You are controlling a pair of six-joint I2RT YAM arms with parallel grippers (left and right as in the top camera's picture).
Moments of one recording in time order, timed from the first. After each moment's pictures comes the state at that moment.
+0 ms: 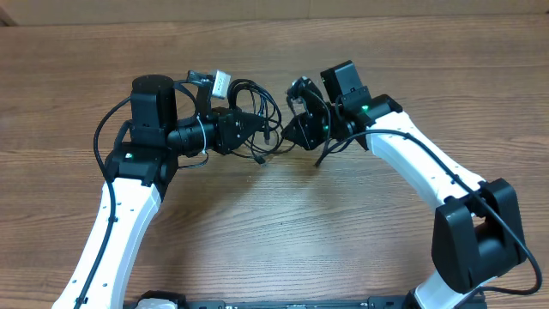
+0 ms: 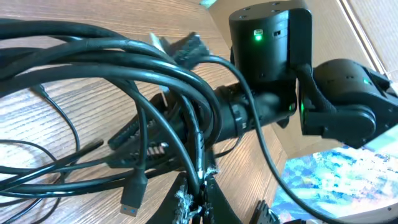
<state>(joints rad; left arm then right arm) -0.14 1.32 1.06 -0.35 0.93 -0.34 0.40 1.81 1.34 -0.58 -0.59 -0.11</state>
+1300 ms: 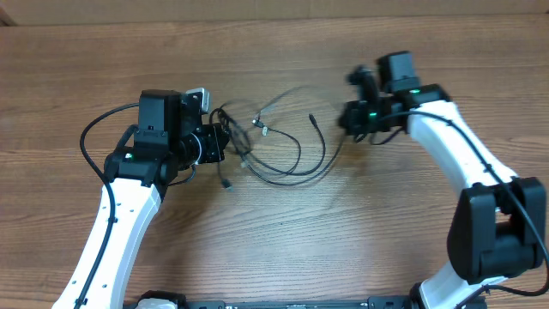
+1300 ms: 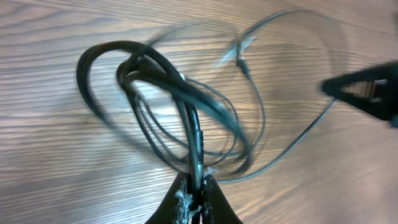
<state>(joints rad) -0.14 1.32 1.06 -0.66 0.39 -0.30 0.15 1.81 1.34 -0.71 -0.40 0.06</state>
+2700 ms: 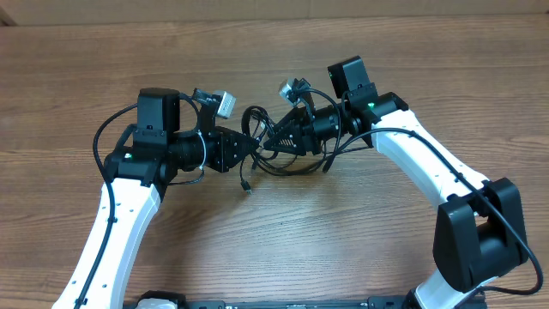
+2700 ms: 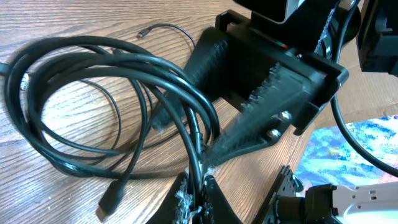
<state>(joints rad) -0.14 1.32 1.06 -0.63 0.86 -0.13 0.39 1.81 1.34 -0.52 -1.13 -0.29</state>
